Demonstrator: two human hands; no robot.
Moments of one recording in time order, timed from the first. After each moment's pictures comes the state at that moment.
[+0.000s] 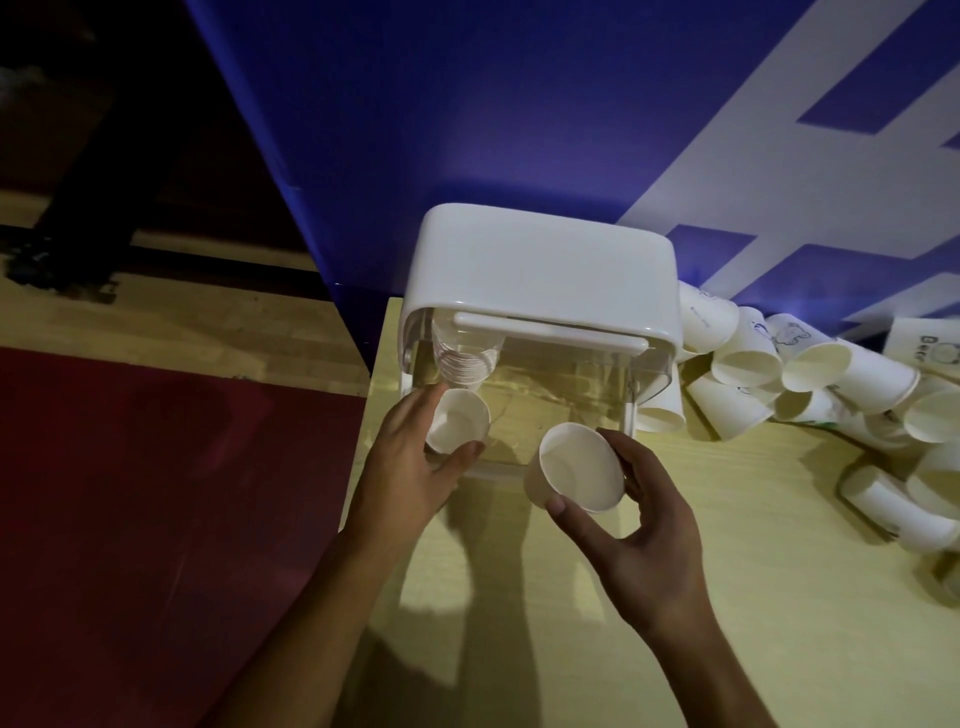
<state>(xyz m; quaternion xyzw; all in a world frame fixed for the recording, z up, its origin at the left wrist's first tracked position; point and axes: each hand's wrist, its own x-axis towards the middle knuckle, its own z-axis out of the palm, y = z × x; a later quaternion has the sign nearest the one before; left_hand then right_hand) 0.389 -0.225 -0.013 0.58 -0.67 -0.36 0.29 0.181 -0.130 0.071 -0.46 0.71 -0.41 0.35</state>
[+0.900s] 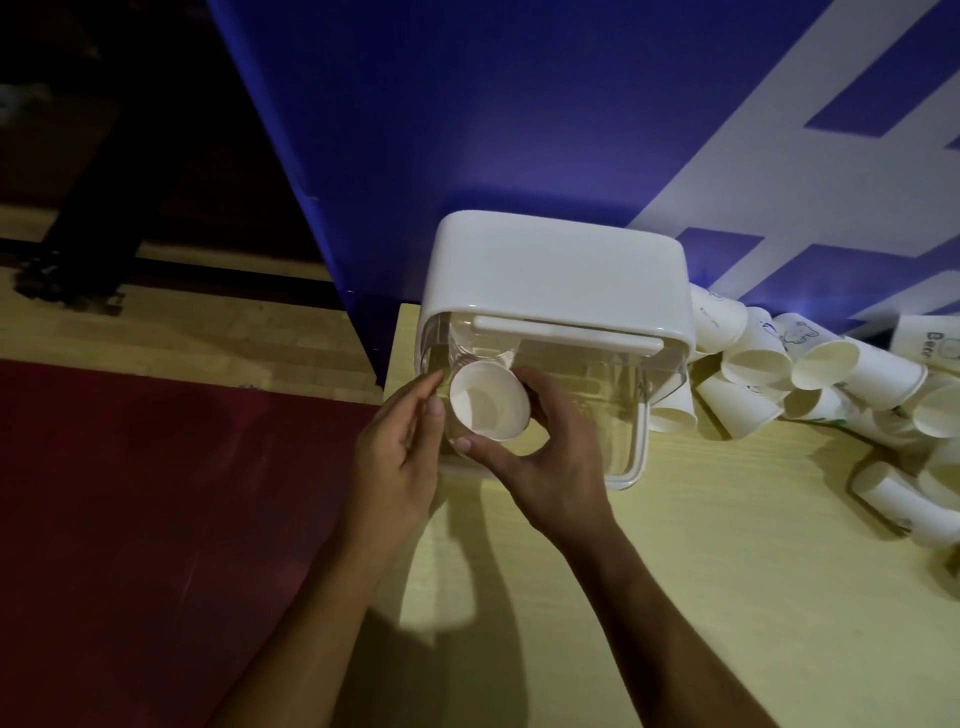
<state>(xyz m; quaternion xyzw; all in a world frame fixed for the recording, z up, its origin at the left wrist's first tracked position) 0.405 -0.226 0.033 0.55 -0.59 -0.43 0.41 0.241 -0.202 0.051 -0.55 0.64 -0.43 0.32</state>
